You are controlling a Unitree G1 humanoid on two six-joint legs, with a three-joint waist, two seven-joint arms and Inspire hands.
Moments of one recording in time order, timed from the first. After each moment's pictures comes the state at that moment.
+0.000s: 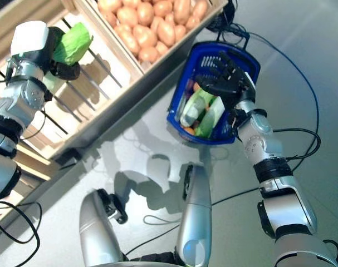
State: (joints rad) left arm -1.21 0.80 -0.68 1.11 0.18 -0.19 0.39; right arm -0.80 -0.64 0.25 0.60 0.98 -0.02 0.07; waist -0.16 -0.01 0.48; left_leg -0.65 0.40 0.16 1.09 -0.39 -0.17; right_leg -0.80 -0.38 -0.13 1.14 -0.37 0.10
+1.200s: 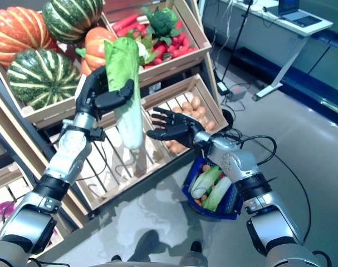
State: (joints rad) left arm -0.61 0.49 -0.29 0.36 -0.39 -0.23 0.13; right arm -0.63 -0.54 0.34 0.27 0.91 0.43 0.26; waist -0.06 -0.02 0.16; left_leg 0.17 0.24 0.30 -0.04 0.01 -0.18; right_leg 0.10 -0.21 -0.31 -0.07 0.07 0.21
